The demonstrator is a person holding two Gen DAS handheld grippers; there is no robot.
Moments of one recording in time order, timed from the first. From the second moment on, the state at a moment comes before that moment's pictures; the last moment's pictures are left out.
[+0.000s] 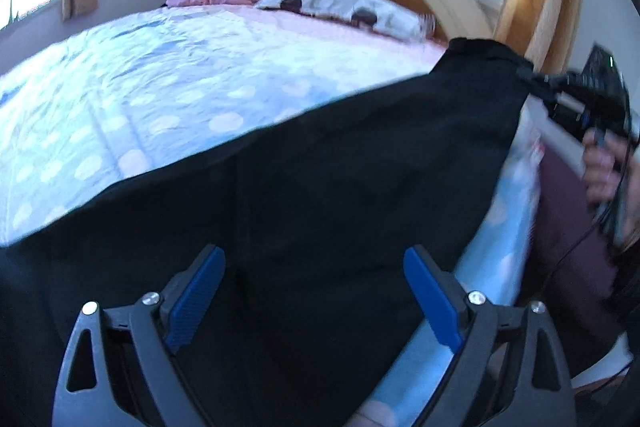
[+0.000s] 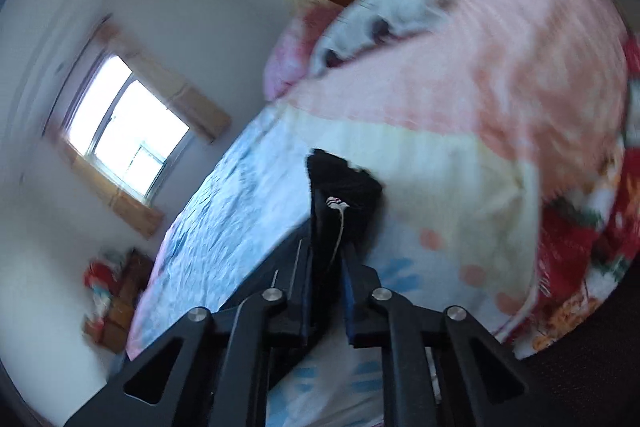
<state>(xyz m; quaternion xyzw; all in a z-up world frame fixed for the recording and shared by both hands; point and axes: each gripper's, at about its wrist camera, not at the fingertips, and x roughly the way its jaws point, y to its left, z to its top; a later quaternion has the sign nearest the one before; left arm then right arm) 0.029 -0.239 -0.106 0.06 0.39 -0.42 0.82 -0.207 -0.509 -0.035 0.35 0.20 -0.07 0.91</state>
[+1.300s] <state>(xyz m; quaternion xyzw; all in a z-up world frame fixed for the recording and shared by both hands) 0.066 -0.312 -0.106 -0.06 0.47 -0.44 0.76 -0.172 -0.387 -0.060 0.16 0.32 0.07 0.93</state>
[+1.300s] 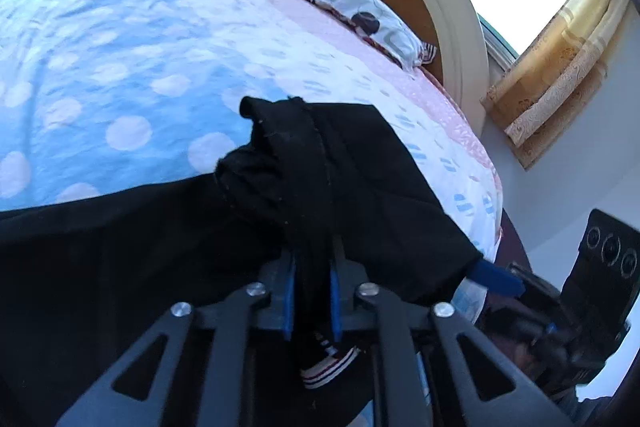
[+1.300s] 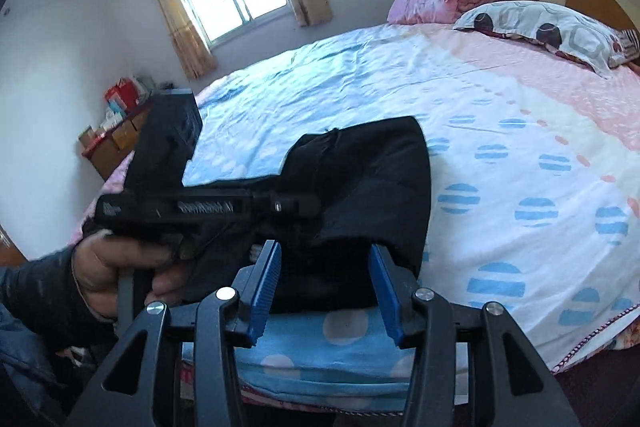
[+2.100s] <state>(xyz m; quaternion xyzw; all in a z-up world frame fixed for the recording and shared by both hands) 0.051 -0.094 -0.123 -0.10 0.44 -0.30 0.84 -0.163 -0.281 -0.064 0.05 0.38 0.26 0.88</state>
